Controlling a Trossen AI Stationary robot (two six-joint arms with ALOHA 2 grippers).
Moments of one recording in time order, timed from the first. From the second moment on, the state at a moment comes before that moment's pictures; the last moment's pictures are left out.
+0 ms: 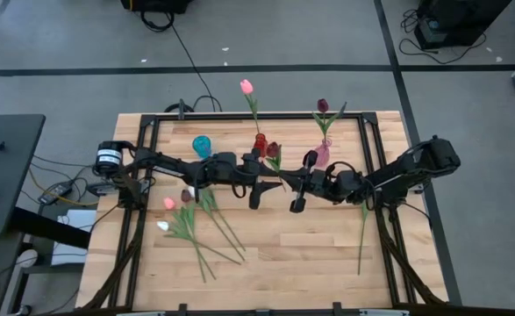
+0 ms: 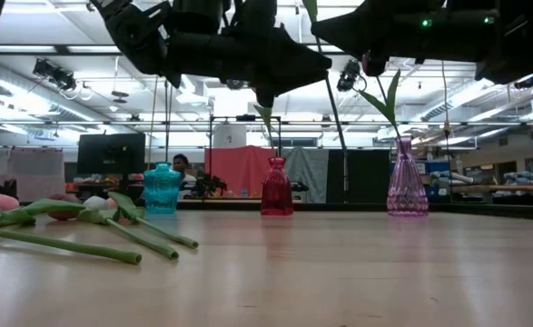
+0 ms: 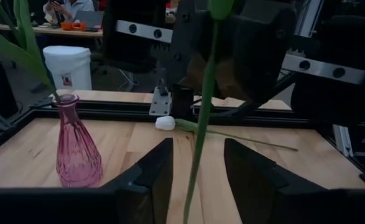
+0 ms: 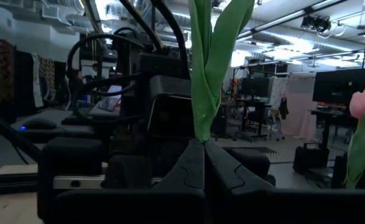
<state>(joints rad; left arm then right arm) 0.07 1.73 0.90 0.76 0.09 -0.06 0.15 1.50 0.46 1.32 0.43 -0.19</state>
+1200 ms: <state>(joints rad) 0.13 1.71 0.95 0.47 0.24 -0.03 0.15 1.42 0.51 0.97 0.55 -0.06</state>
